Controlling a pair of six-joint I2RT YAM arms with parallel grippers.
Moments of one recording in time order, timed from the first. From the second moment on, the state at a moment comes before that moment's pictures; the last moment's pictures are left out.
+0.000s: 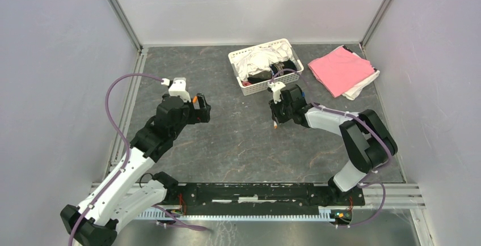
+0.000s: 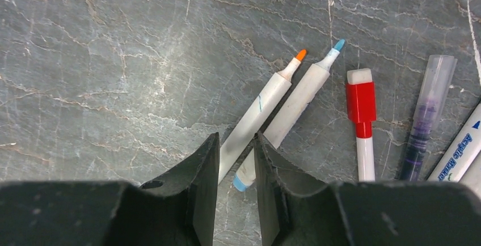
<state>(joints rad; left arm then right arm) -0.53 0.79 0.78 -0.44 -0.29 -0.35 0.51 1.63 0.82 -0.02 -0.09 -0.01</state>
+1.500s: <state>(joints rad) -0.53 0.66 0.45 -0.06 0.02 -0.63 0.53 1.63 0.84 -0.02 -0.29 -0.08</state>
